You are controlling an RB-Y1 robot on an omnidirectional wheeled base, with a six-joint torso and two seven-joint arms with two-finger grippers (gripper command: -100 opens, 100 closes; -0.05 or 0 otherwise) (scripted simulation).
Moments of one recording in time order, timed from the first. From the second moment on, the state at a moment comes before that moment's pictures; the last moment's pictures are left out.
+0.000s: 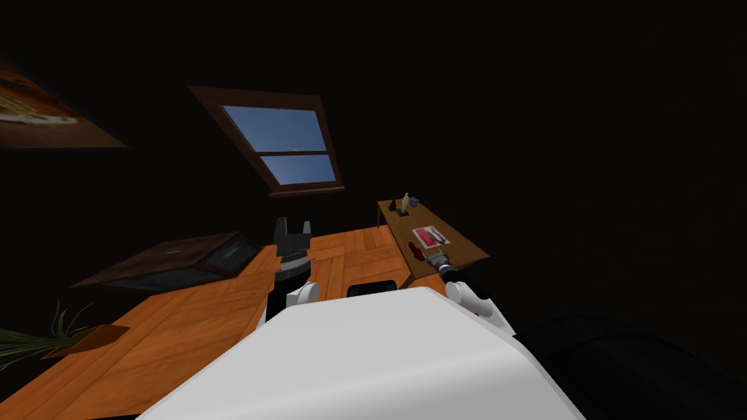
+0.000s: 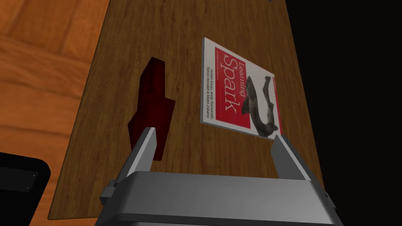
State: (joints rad) left arm 0.55 0.01 -0.06 -2.24 0.08 -0.51 0.08; right arm 0.62 -0.22 -0.23 -1.91 -0.56 0.33 -0.70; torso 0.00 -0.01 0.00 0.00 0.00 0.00
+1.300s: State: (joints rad) left arm 0.55 0.01 -0.06 -2.24 0.08 -0.51 0.08; right arm 0.69 -0.28 -0.26 -1.81 -0.73 0.68 -0.91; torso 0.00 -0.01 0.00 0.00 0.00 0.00
